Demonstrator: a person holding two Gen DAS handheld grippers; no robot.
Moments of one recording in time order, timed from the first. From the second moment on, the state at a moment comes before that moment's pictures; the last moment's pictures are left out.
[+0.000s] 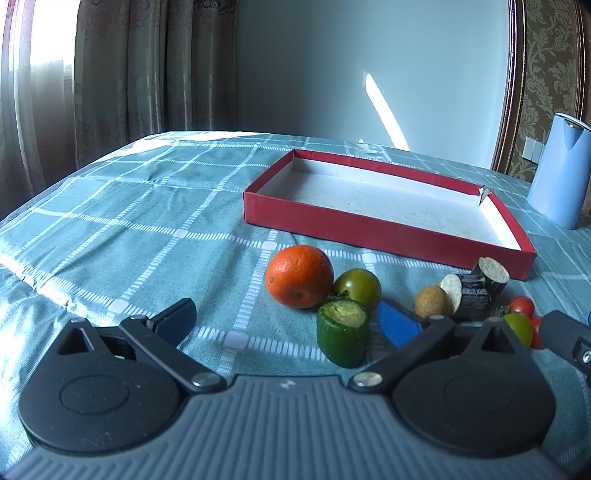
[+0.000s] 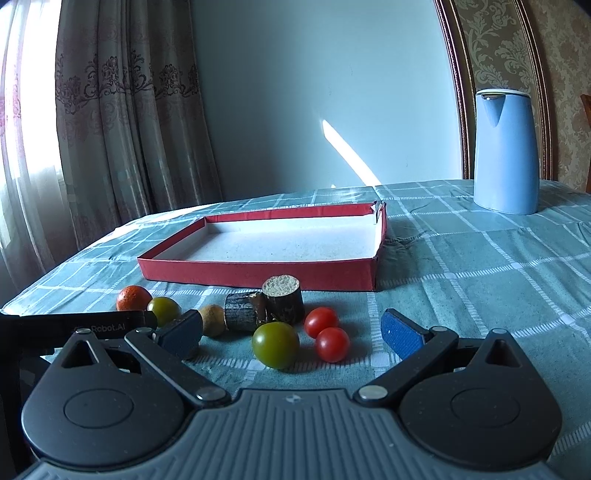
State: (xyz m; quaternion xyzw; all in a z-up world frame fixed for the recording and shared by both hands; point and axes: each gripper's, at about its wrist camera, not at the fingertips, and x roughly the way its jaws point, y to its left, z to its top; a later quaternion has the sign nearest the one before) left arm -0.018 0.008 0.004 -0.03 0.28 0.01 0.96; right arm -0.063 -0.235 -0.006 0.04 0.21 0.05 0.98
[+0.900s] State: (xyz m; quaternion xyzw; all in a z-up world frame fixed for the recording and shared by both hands) left arm -0.019 0.012 0.001 -0.05 0.28 0.01 0.96; right arm -0.035 -0.217 -0.006 -0.06 0.27 0.14 0.95
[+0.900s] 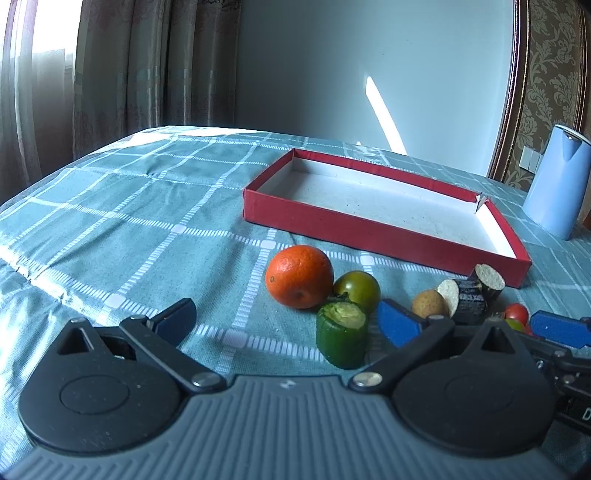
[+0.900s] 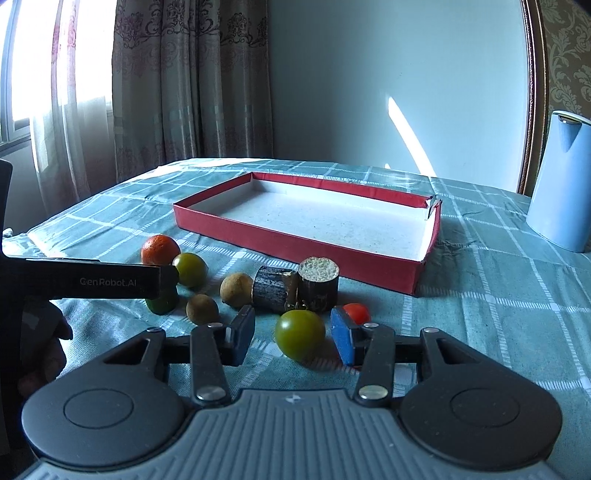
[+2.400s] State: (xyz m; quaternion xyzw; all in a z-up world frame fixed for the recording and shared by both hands) left arm -0.022 0.002 0.001 -0.02 0.28 -0.04 0.96; right arm 0.060 -0.276 0.023 0.01 0.17 0.06 0.98
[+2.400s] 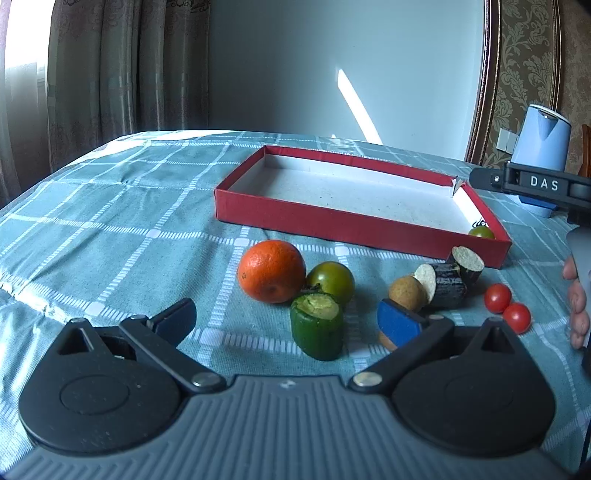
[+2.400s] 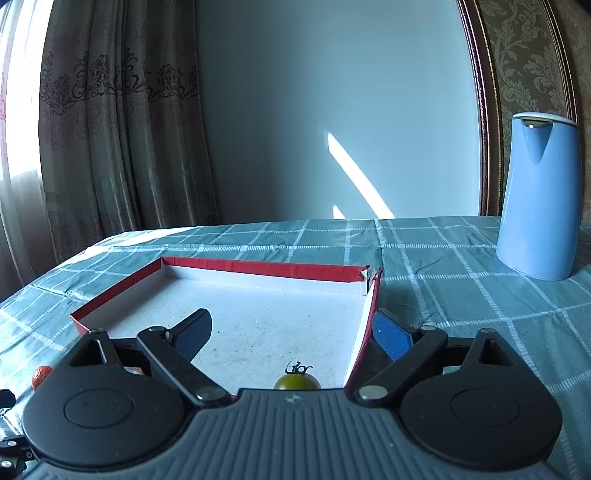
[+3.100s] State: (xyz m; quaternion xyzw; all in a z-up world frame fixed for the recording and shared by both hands) left arm -0.044 -0.042 0.002 0.10 0.23 -0.13 0.96; right arm 0.041 -0.319 0.024 0.07 0.14 0.04 0.99
